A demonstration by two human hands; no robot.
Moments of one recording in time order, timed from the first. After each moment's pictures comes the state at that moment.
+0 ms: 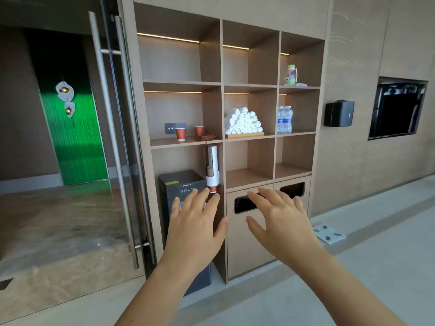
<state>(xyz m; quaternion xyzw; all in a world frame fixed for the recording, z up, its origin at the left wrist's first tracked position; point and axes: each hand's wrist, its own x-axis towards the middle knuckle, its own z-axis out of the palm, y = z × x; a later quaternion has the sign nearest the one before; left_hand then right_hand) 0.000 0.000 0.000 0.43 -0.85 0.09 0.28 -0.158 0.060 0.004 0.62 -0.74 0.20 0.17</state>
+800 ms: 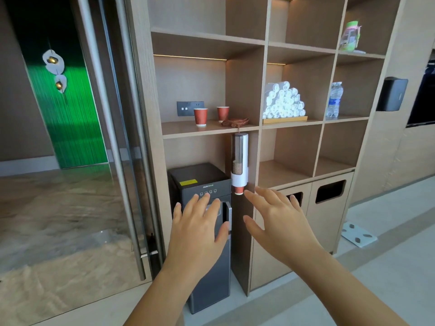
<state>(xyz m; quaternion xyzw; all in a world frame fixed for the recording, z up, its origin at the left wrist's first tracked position) 0.037 -0.346 -0.041 0.46 -0.85 0.07 0.25 -0.116 -0.291 -0.025 0.64 -0.73 0.20 0.13</state>
